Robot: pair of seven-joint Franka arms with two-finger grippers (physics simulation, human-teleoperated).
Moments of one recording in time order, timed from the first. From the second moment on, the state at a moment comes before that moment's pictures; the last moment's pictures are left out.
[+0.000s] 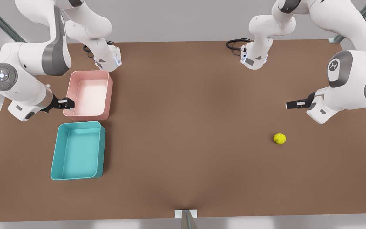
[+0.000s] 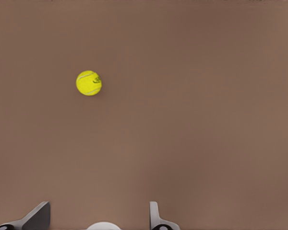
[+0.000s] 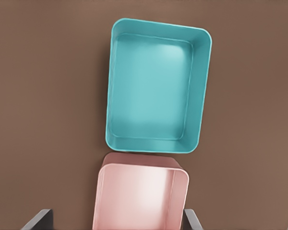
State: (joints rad) left arm -0.03 0.24 0.01 -1.35 -0.09 1.29 -0.13; right arm 0.09 0.13 0.00 -1.45 -0.13 1.43 -0.05
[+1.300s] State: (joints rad) left arm 0.18 0.56 0.01 -1.85 0.15 2.25 1.50; right arm 0.02 0.22 -0.01 -1.45 0.02 1.50 -0.05
